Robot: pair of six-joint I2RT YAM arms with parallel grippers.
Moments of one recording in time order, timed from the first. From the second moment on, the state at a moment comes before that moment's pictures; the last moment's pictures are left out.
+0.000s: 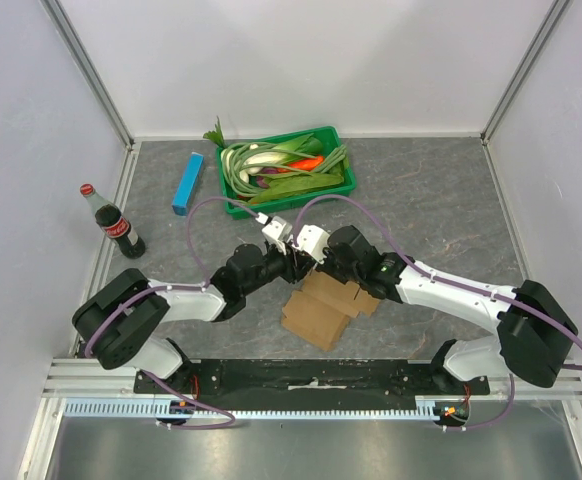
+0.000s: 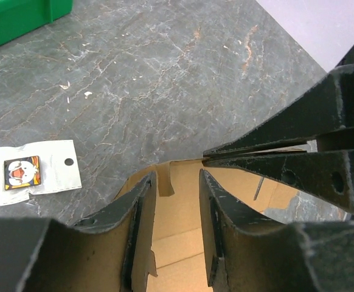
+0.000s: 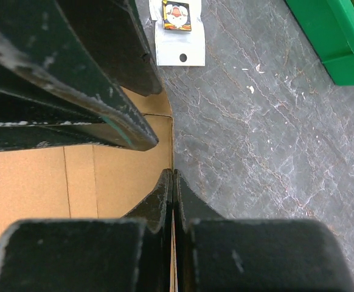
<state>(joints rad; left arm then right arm) -0.80 1.48 0.45 0.87 0.11 -0.38 0.87 1.36 0.81 -0.18 0.16 -0.34</state>
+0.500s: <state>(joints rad) -0.85 1.50 0.49 0.80 0.00 -0.30 0.87 1.35 0.81 -0.20 0.15 -0.34</state>
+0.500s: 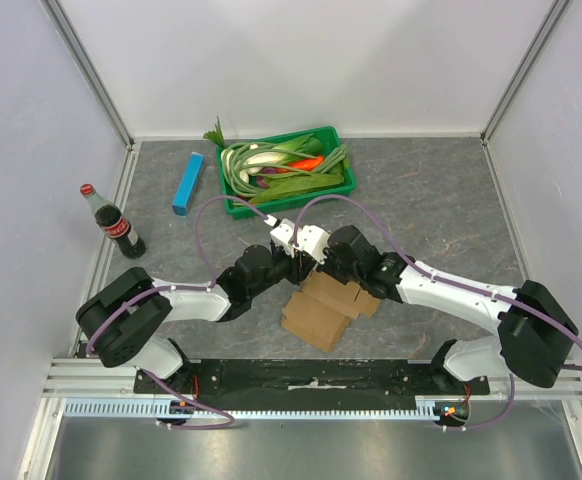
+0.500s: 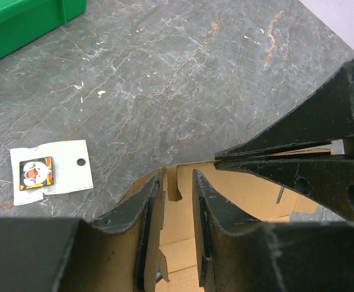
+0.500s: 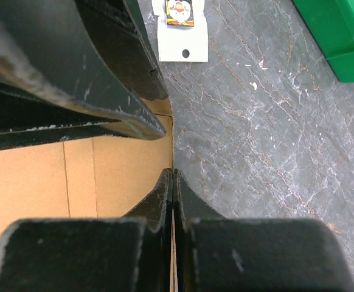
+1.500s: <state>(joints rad) -0.87 1.51 0.43 0.85 -0.02 -0.27 0.83 1.32 0.81 -0.17 0.06 -0.29</state>
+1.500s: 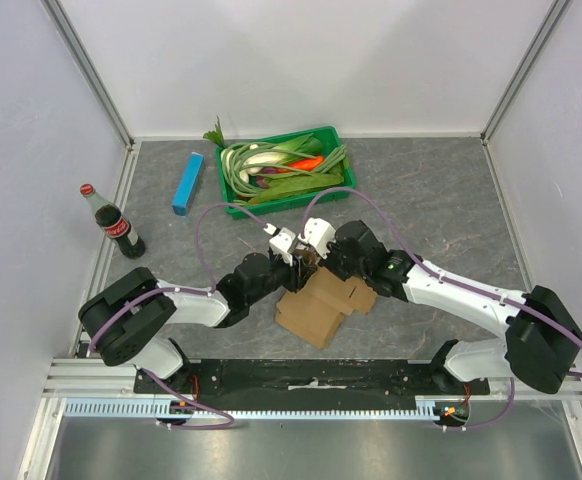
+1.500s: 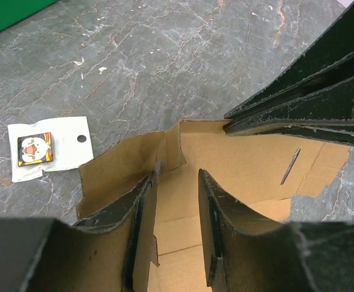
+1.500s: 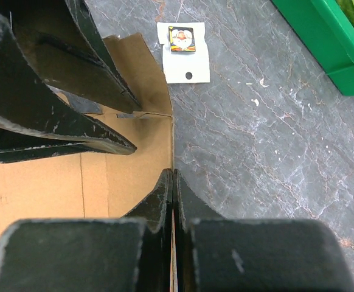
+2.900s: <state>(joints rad) -0.88 1.55 0.50 0.90 -0.29 -0.26 0.74 0.87 0.75 -0.37 0.24 1.07</state>
